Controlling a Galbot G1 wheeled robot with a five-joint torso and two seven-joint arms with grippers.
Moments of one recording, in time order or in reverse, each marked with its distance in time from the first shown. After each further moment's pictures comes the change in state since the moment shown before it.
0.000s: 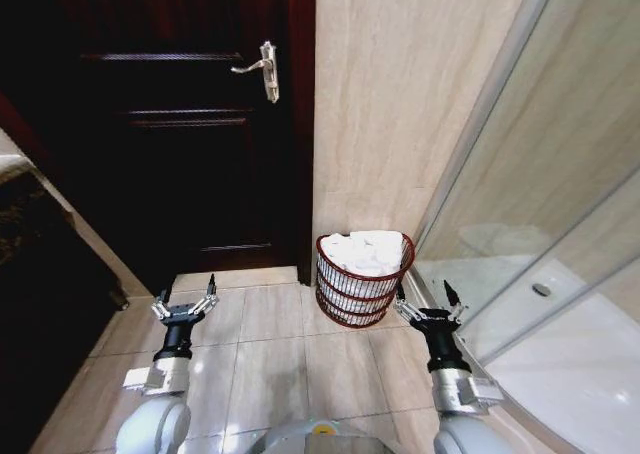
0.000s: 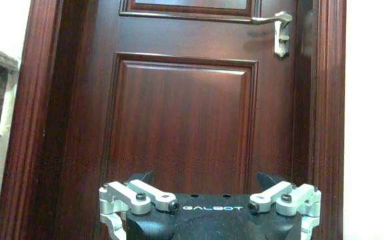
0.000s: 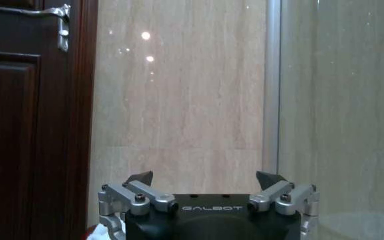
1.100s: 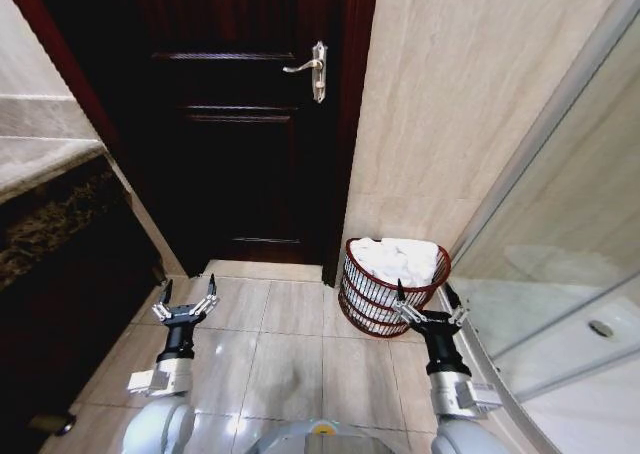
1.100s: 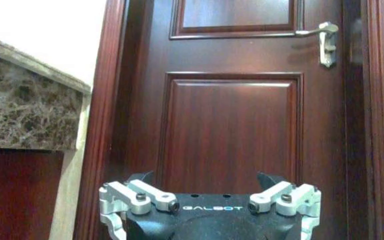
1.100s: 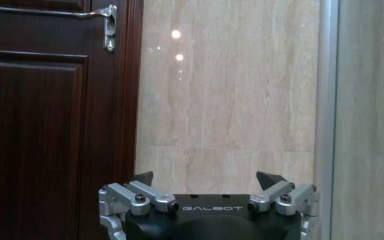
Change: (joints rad) left arm -0.009 -0.014 0.028 0.011 0.050 -0.045 -0.014; right arm -0.016 -0.004 -0.016 0.017 -0.025 -0.022 0.049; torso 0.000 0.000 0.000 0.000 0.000
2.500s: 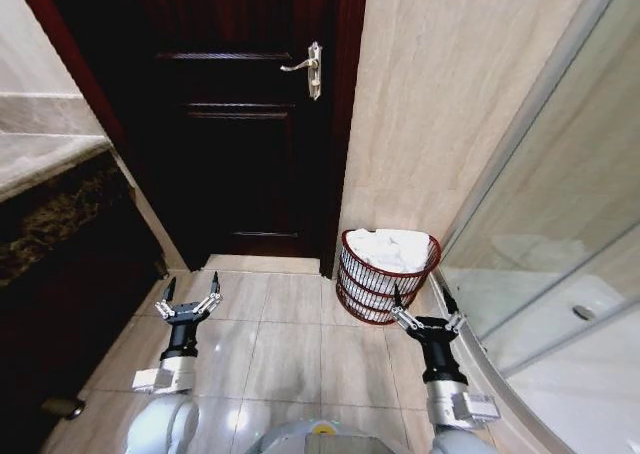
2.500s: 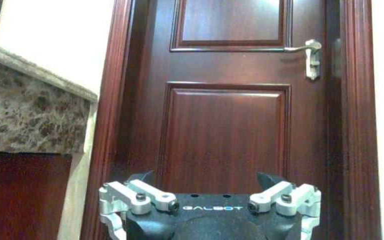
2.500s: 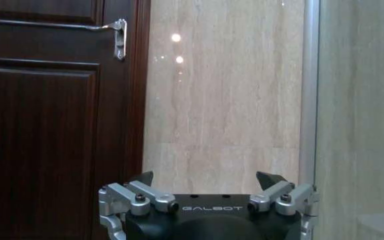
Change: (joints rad) left arm 0.012 -0.008 -0.005 -0.015 -0.014 -0.002 0.009; right arm -0.040 -0.025 -0.043 -0.008 -0.025 0.051 0.032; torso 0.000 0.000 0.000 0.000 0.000
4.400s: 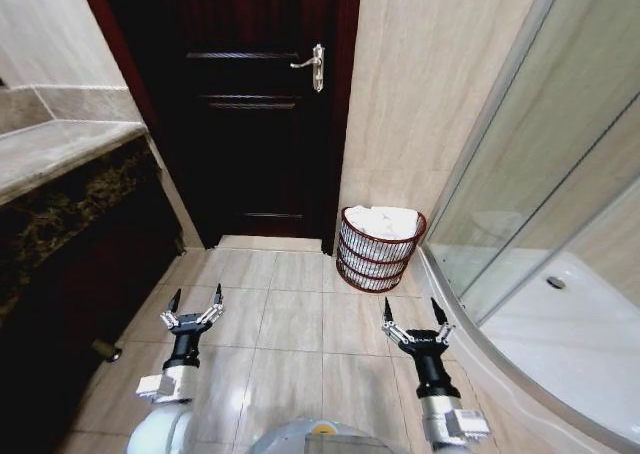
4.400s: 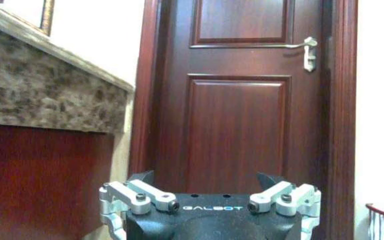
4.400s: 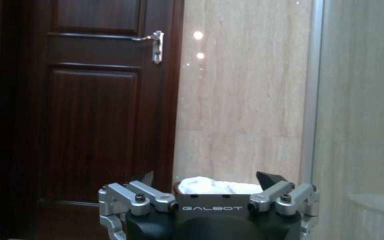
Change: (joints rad) left arm 0.013 0.003 0.015 0.059 0.009 -0.009 -0.004; right arm -0.058 -0.055 -0.038 -0.031 -0.023 0.067 0.014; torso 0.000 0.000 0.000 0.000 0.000
